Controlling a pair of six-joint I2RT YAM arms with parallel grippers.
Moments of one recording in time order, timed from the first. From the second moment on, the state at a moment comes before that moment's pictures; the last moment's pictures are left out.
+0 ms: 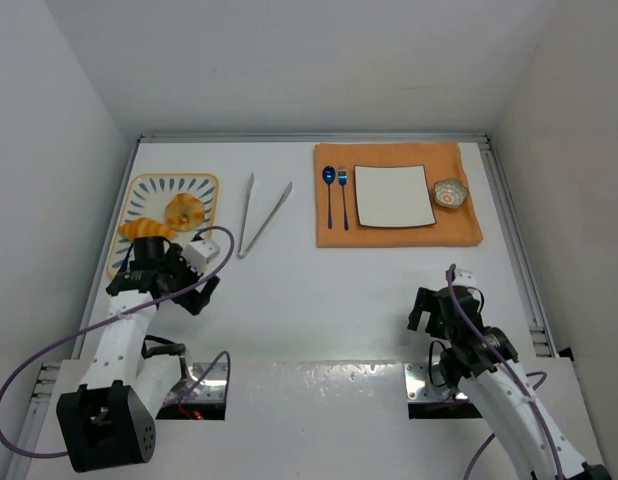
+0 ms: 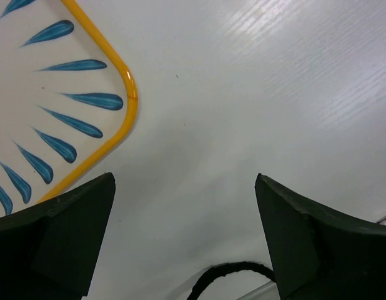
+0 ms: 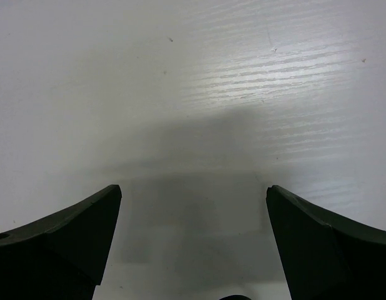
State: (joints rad) left arm 0.15 0.88 0.57 -0.73 0.36 0.75; right arm 0.33 0.28 0.16 -0.78 0.23 0.49
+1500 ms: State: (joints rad) left arm -0.26 2.07 1.47 -0.50 0.09 0.28; right arm 0.33 0.85 0.37 -0.52 0.19 0.37
